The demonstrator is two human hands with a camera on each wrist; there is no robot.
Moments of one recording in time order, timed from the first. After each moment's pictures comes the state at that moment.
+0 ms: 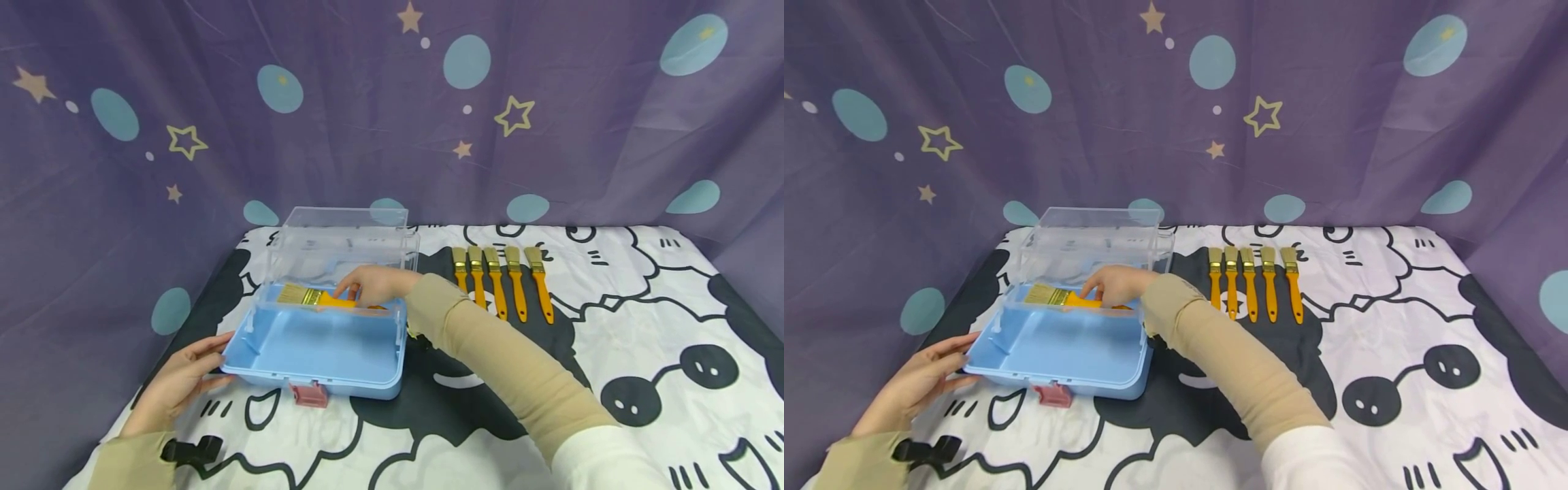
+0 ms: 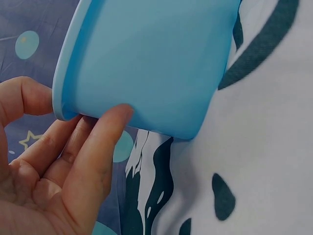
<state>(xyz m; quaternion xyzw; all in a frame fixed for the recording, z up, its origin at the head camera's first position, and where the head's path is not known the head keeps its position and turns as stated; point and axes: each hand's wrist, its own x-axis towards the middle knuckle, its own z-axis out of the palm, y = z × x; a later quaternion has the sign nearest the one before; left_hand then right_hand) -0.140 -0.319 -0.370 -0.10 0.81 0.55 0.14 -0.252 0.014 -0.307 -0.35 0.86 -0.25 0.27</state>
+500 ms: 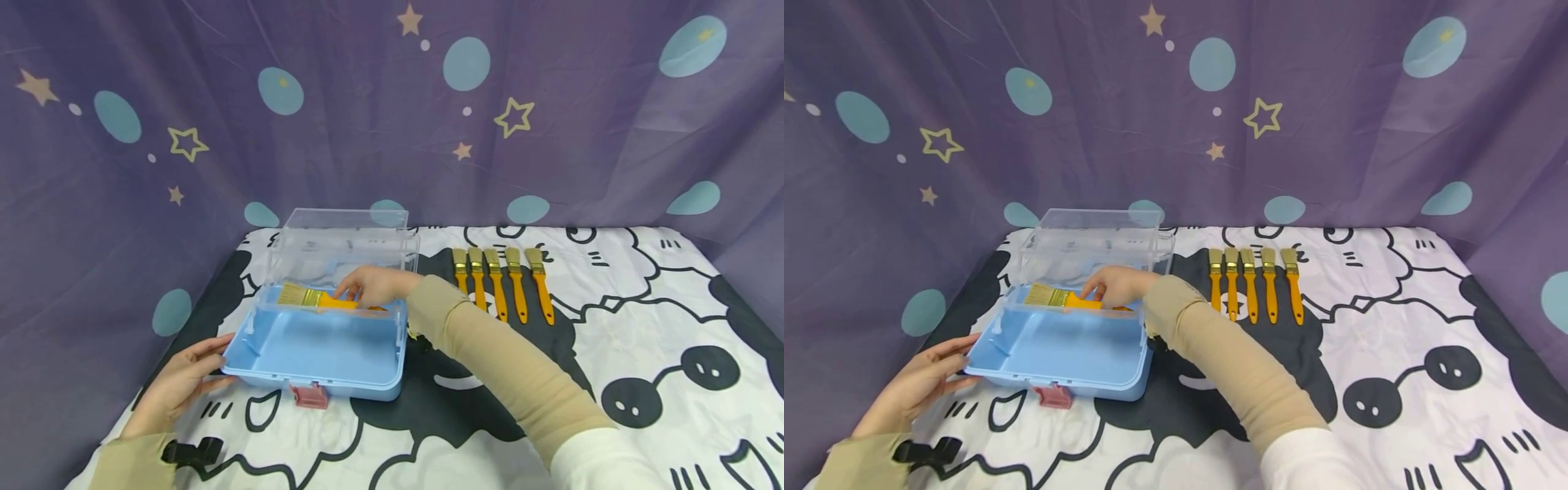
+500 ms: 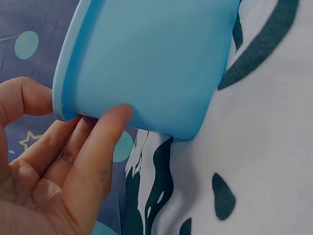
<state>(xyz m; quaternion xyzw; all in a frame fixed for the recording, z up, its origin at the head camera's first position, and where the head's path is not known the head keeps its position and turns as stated) -0.140 -0.319 -0.372 -0.12 0.81 0.55 0.14 -0.253 0.016 -0.311 -0.35 0.84 -0.29 0.28</state>
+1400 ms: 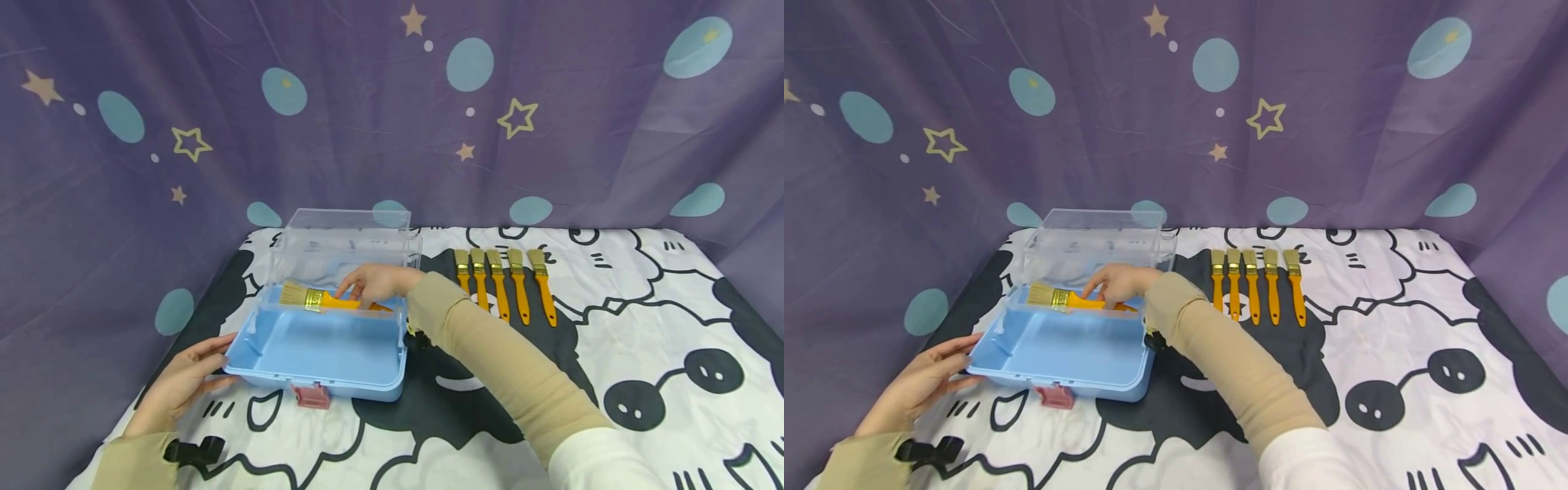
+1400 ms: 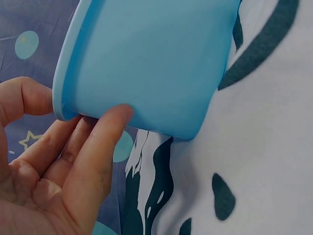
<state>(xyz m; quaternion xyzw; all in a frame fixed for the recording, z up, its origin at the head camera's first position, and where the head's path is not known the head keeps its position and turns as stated) -0.139 -0.318 -0.372 -0.11 0.82 0.56 0.12 -0.261 0.014 -0.310 -0.29 0.82 -0.36 0.35</state>
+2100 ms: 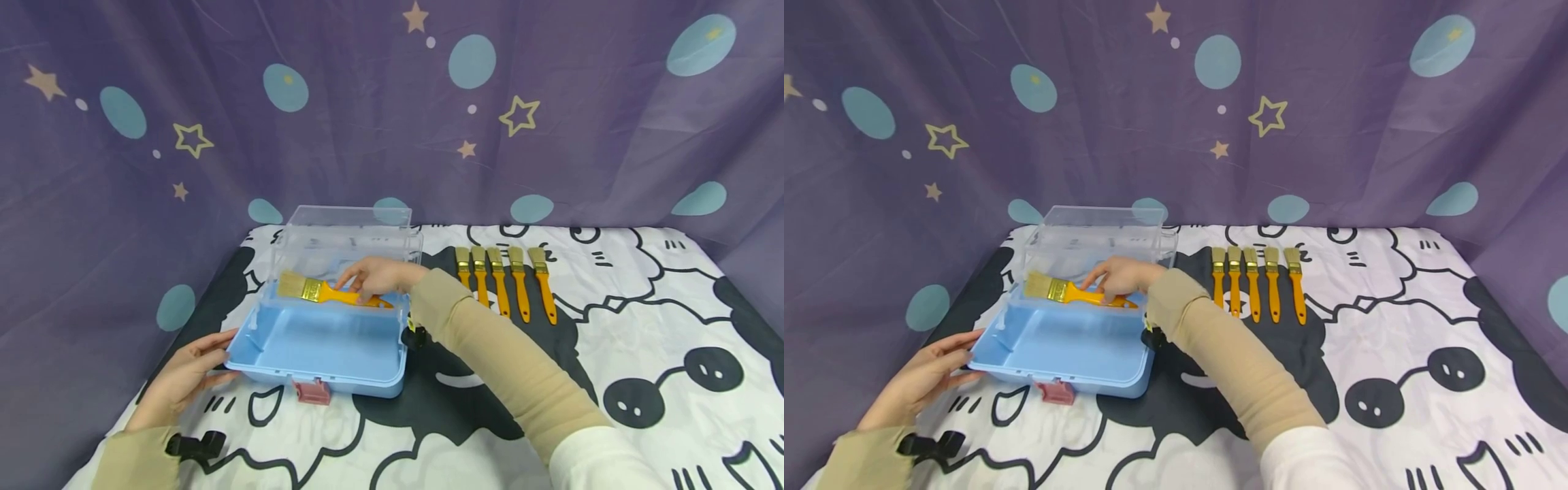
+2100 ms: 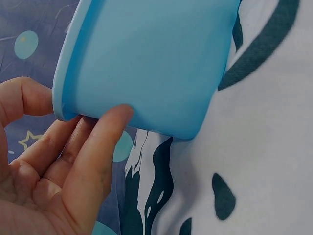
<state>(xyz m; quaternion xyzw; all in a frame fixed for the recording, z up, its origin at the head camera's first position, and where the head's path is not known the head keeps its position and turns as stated) -0.138 -0.318 -0.371 -0.09 0.82 0.55 0.12 -0.261 0.015 -0.309 -0.27 0.81 -0.40 0.33</state>
